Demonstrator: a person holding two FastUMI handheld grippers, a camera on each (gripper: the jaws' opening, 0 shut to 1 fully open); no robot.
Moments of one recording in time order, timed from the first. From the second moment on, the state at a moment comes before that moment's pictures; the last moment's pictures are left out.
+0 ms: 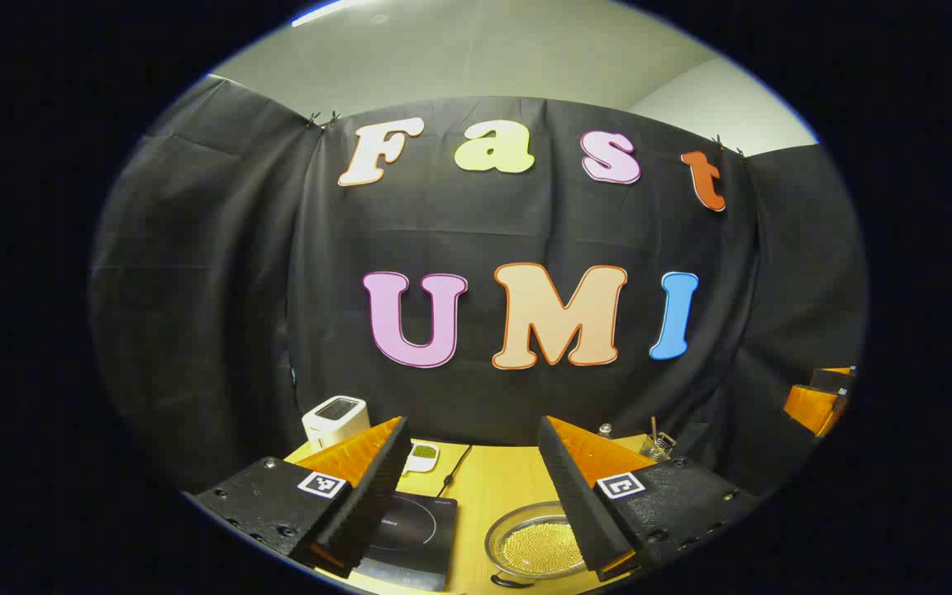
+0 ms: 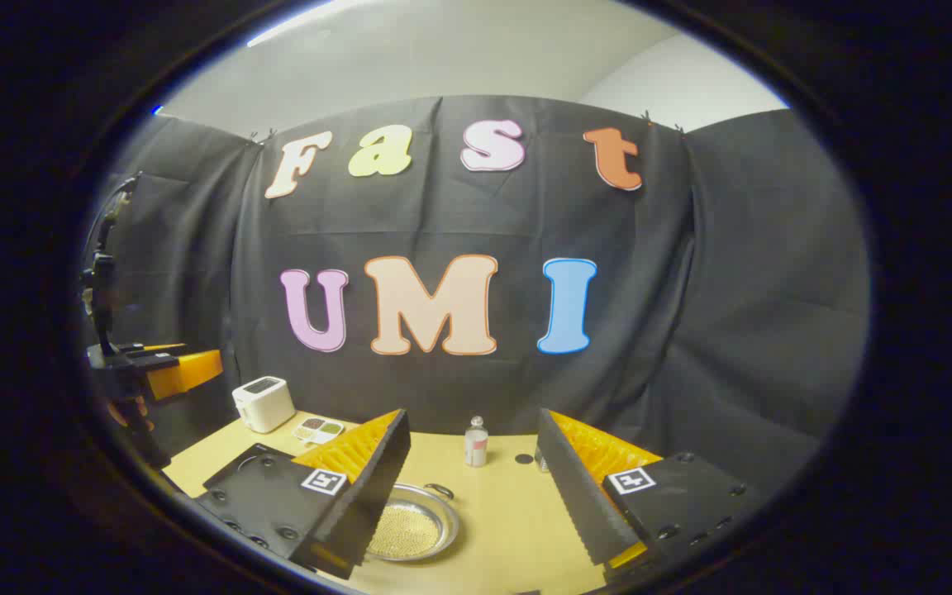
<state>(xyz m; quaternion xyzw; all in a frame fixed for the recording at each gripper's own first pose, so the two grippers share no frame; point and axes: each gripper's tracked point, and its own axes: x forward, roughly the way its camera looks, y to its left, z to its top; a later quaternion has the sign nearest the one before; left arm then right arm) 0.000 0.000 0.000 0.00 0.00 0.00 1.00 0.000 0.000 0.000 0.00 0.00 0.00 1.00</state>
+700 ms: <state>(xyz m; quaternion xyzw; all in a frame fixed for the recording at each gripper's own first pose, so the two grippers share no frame) -0.003 -0.012 -0.004 0.03 0.00 -0.03 1.00 -0.012 -0.016 -0.006 0.01 0.00 -0.02 1.00</state>
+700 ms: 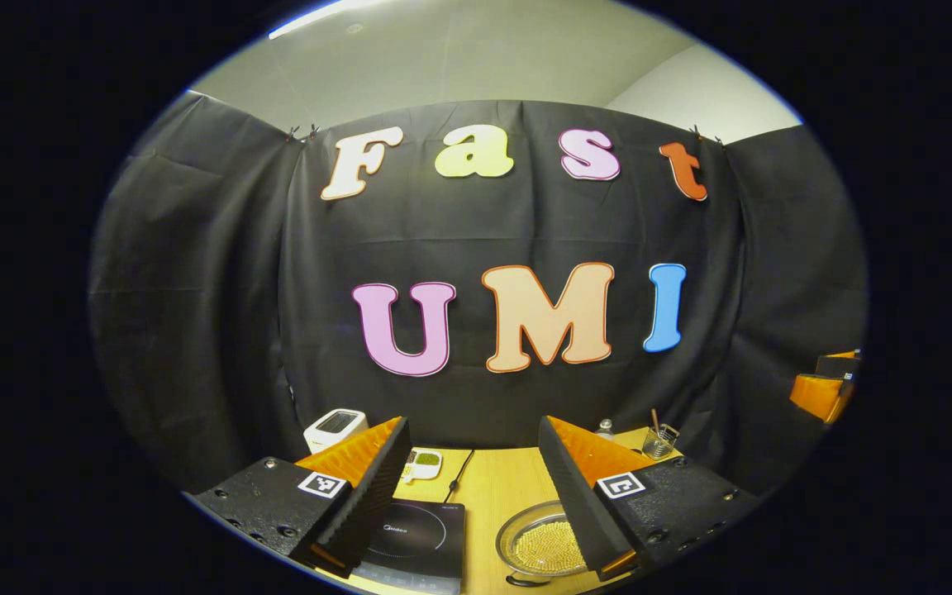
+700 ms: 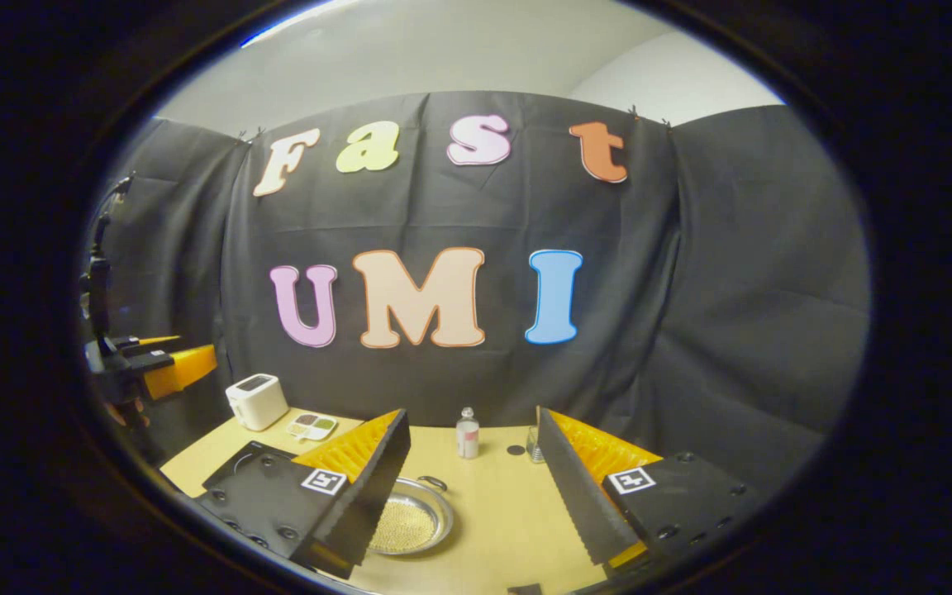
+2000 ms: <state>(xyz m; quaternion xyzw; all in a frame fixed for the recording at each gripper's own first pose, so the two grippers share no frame) -0.041 -0.034 -0.056 0.02 0.04 0.00 1.00 -0.027 -0.014 -0.085 0.03 0.08 0.07 0.99</state>
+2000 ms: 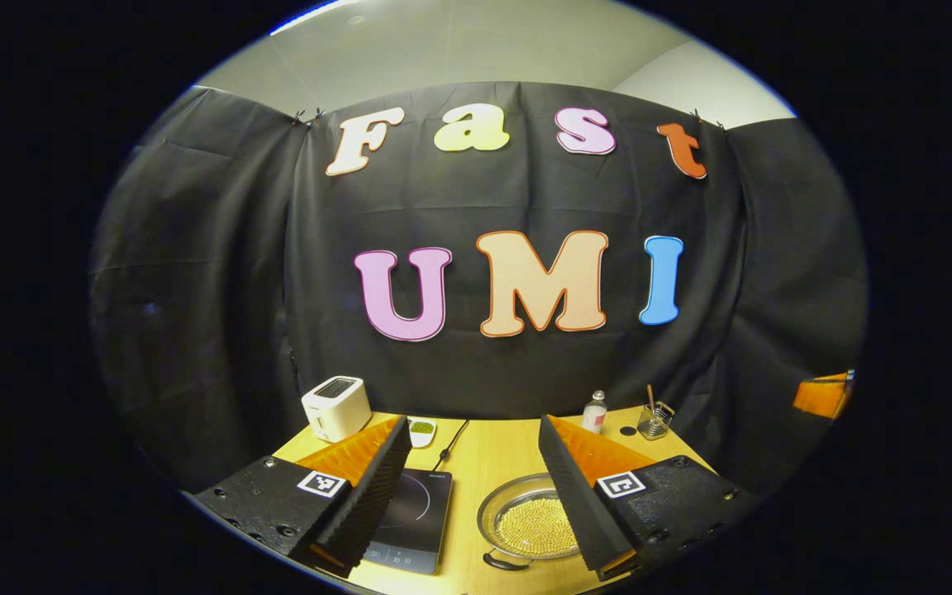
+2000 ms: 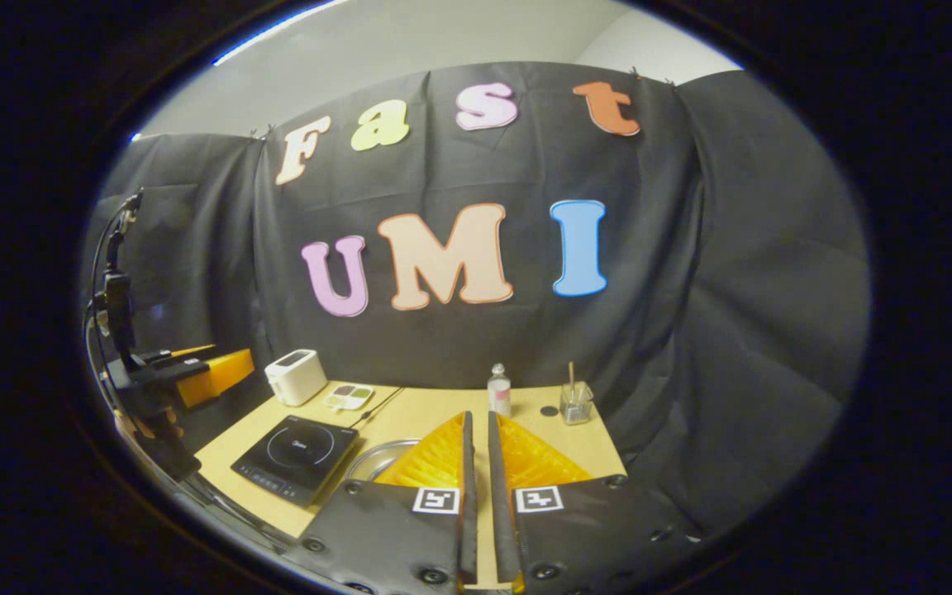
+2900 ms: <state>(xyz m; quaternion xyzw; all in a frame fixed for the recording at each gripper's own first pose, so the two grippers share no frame) -0.049 0.058 -0.083 0.05 0.07 0.05 1.00 -0.034 0.111 -0.278 0.09 0.38 0.14 0.91</state>
